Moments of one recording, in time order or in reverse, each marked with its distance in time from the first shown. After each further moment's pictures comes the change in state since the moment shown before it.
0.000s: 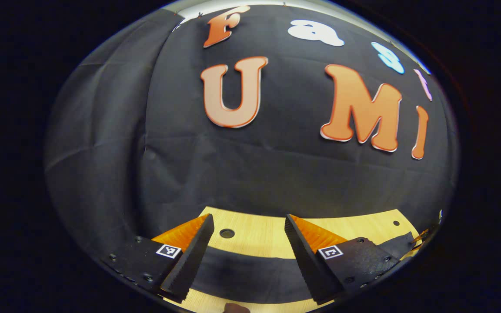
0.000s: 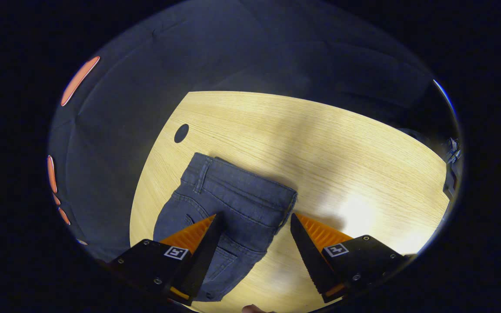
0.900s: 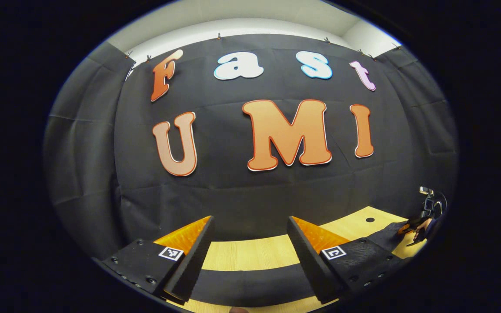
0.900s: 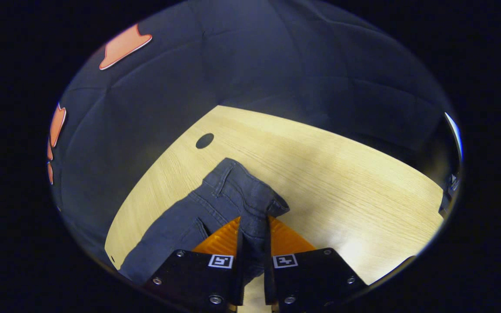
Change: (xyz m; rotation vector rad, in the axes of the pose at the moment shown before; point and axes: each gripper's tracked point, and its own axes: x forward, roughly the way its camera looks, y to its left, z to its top) left arm -0.123 -0.117 0.031 0.213 -0.216 -0.180; right arm 0.000 0.024 0.014 -0.191 -0.244 0.035
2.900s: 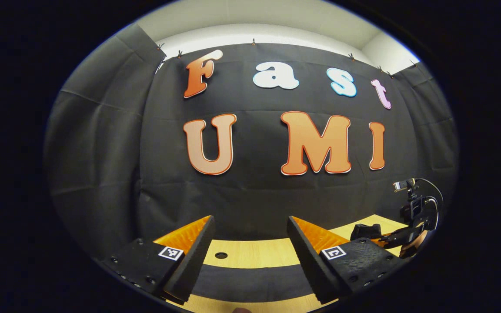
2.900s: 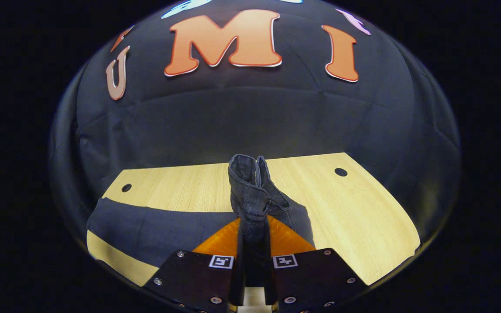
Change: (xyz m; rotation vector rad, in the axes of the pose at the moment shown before) left arm -0.062 0.132 -0.019 -0.108 -0.028 0.088; right arm -0.121 0.191 -0.130 -0.705 -0.223 0.275
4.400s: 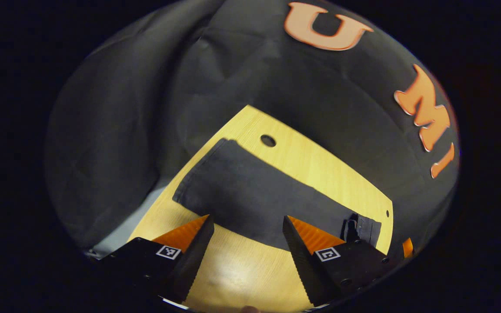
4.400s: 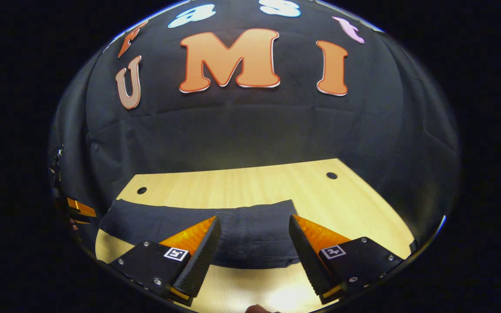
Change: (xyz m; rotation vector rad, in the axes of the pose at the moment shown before) left arm 0.017 0.117 -0.287 -0.565 0.938 0.231; right arm -0.103 -0.016 0.017 0.023 -0.094 -0.035
